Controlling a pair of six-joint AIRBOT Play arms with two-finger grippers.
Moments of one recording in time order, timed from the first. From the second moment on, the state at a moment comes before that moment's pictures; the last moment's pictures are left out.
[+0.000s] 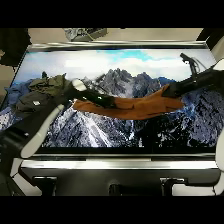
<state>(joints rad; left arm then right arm) -0.45 -1.88 1.67 0.70 -1.10 -1.39 -0.24 -1.54 1.67 -0.94 1.62 1.08</state>
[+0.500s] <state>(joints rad) -0.73 -2.06 1.66 0.30 -0.88 -1.38 -0.23 -1.28 1.67 -1.08 1.82 1.14</state>
